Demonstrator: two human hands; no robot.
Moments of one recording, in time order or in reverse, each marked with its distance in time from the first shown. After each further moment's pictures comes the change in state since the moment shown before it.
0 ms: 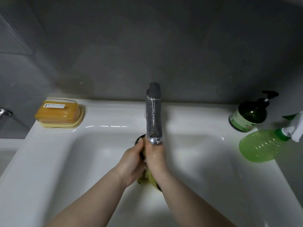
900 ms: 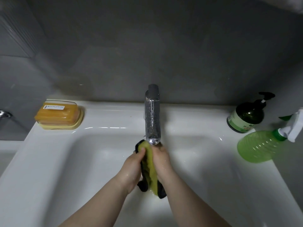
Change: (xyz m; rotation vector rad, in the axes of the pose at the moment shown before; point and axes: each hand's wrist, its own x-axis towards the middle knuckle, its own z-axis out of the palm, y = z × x) left_hand -0.005 -0.016 -0.008 0.141 0.103 0.017; right_hand -0.001 0.003 -0.019 0.235 -0.154 0.205
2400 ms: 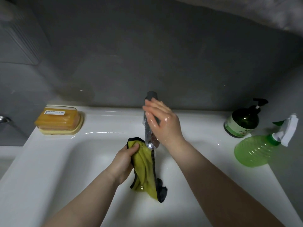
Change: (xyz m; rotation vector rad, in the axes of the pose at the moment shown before) left_hand 0.010 0.032 -0.013 0.042 0.057 0.044; right_hand -0.006 -0.095 -0.013 -0.674 0.114 -1.128
